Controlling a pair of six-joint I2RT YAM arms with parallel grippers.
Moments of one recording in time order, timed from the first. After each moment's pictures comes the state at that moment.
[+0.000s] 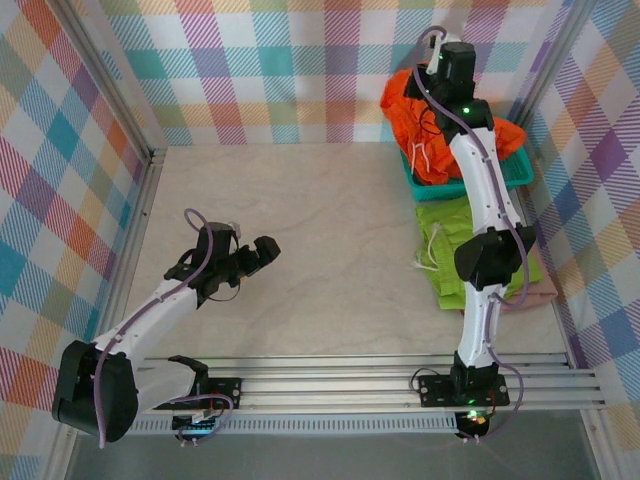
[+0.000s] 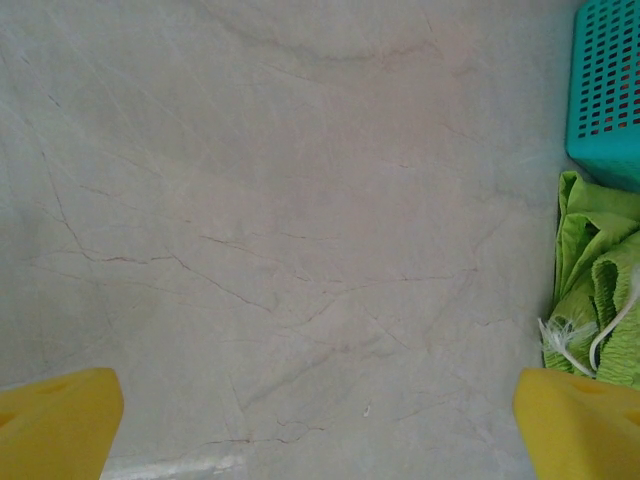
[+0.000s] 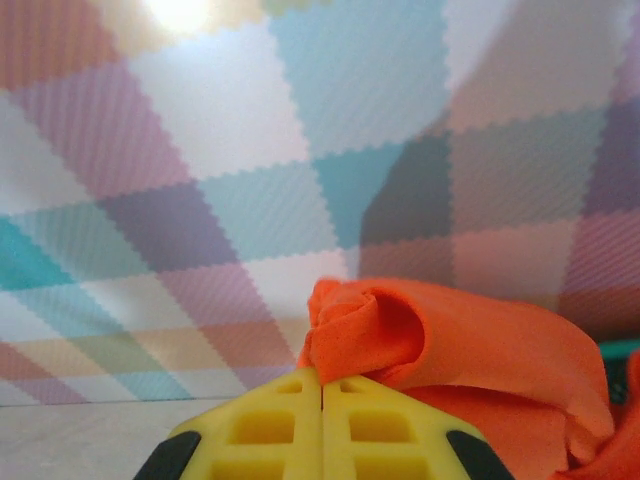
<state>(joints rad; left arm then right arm) -0.31 1.13 0.65 -0.29 0.24 -0.83 0.21 2.11 2.46 -0.59 0.01 0.23</state>
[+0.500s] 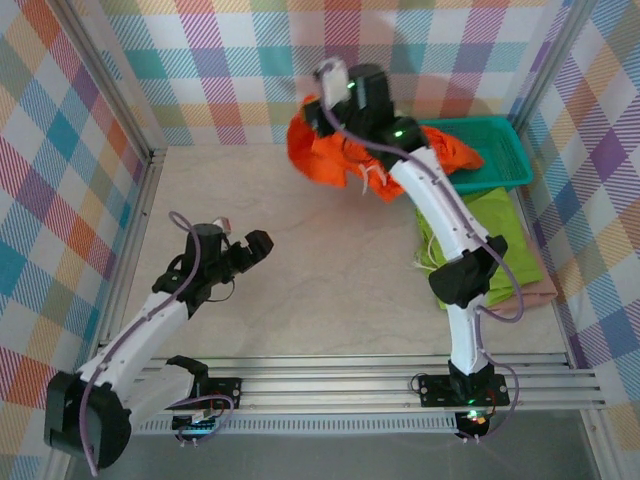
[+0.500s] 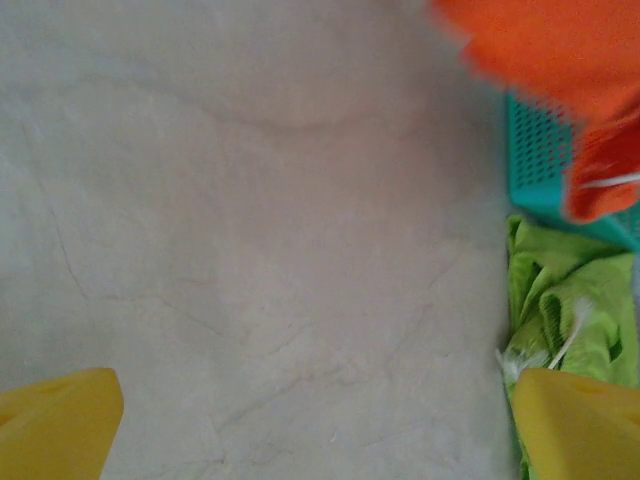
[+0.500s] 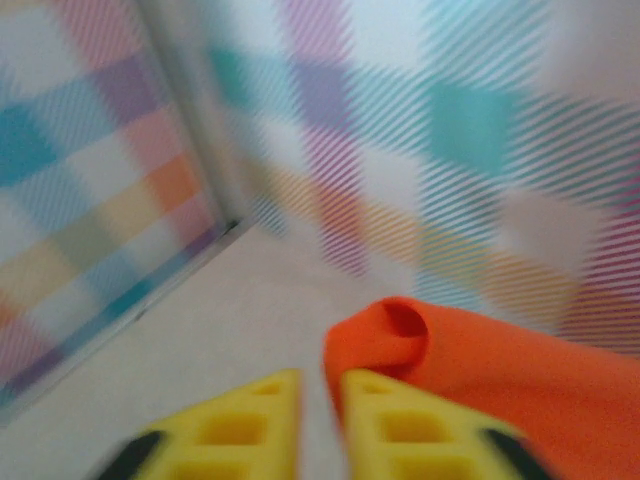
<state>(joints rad) -0.31 0.96 0.65 -0.30 0.16 -0.84 0.62 2.05 2.38 -0.66 -0.20 0.05</state>
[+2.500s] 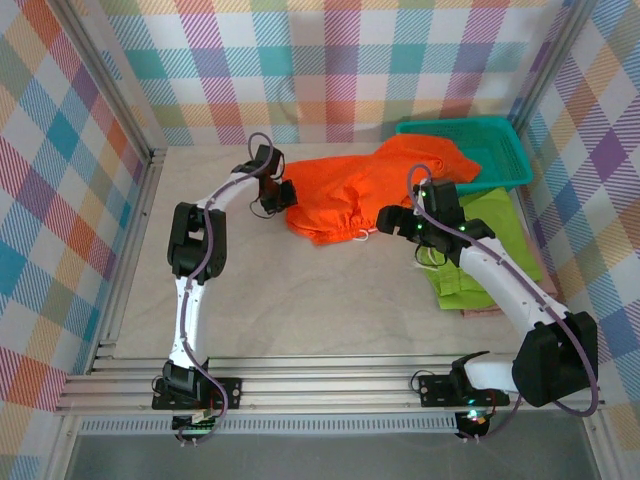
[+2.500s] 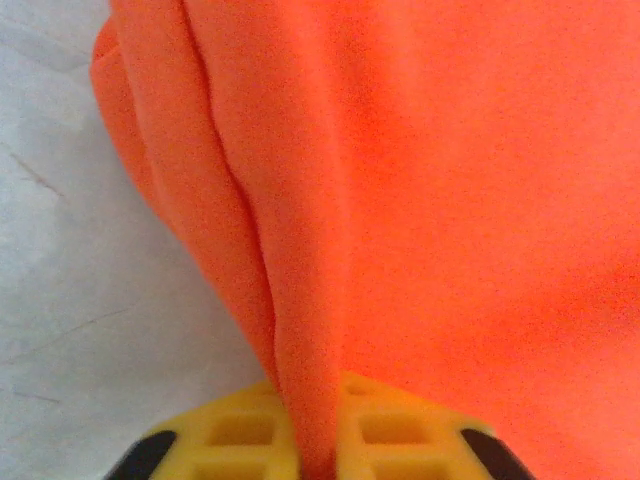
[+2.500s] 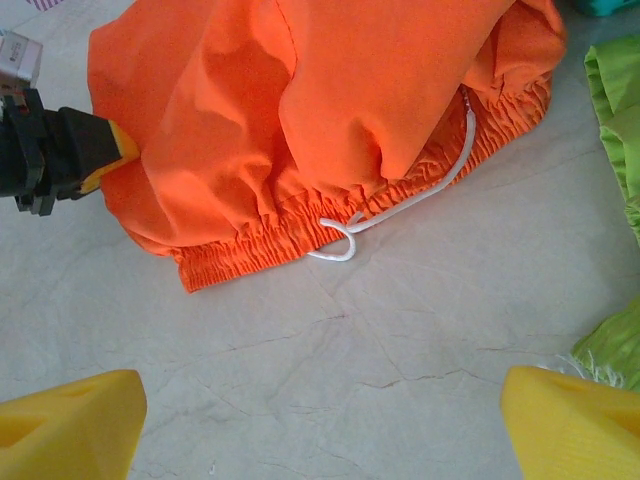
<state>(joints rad) -0.28 2.31 1.89 -0.64 0.25 -0.59 0.34 1.29 1.02 -0.51 -0.14 0.51</state>
